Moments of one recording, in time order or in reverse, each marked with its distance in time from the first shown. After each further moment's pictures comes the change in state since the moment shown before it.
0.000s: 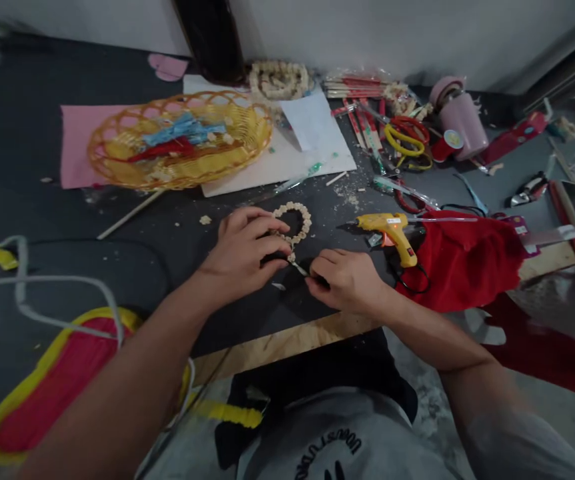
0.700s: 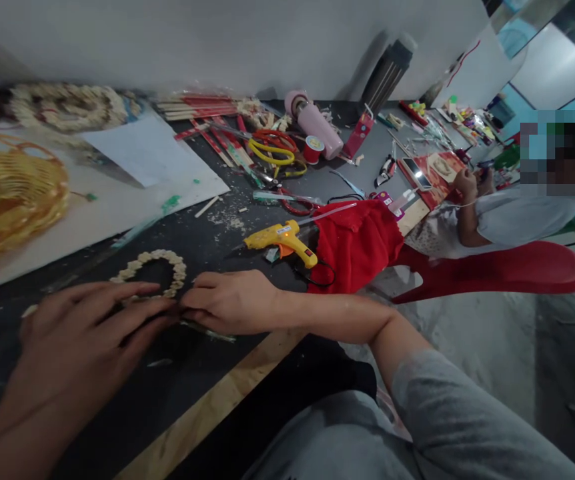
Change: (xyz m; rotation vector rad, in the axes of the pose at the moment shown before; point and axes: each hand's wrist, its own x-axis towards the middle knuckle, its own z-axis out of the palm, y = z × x) left_hand 0.013 -0.009 0.017 -0.037 0.152 0.113; right_hand 0.024 0.005 -0.007 0.102 -0.113 0.133
